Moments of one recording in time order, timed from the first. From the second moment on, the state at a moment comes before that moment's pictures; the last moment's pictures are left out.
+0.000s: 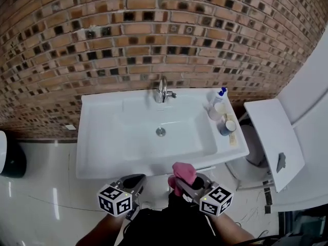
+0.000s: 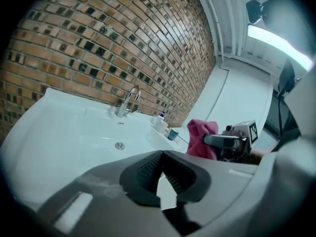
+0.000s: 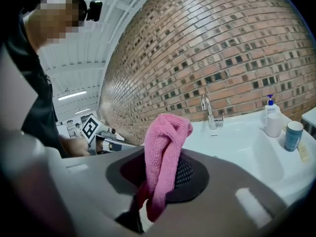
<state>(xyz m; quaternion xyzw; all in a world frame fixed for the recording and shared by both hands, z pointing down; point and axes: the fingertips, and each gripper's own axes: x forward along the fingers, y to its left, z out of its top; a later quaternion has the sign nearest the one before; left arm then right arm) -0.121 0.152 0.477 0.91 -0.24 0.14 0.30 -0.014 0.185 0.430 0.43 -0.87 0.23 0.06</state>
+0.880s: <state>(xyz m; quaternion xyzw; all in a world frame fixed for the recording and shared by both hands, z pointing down) -0.044 -0.014 0.462 0.86 -0.40 0.13 0.29 0.163 -0.114 0.453 0.43 -0.88 0.19 0.06</state>
